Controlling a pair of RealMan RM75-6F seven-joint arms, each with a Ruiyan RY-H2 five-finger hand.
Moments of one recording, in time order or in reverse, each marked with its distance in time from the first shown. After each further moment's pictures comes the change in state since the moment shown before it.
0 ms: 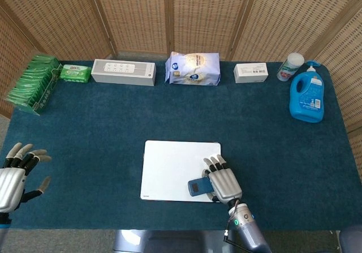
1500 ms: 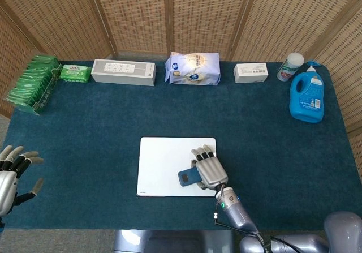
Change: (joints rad) left arm 0.030 0.010 0.006 0.005 -0.007 0.035 -0.009; right arm 0.128 -0.070 0.128 0.192 0.097 -0.190 -0.014
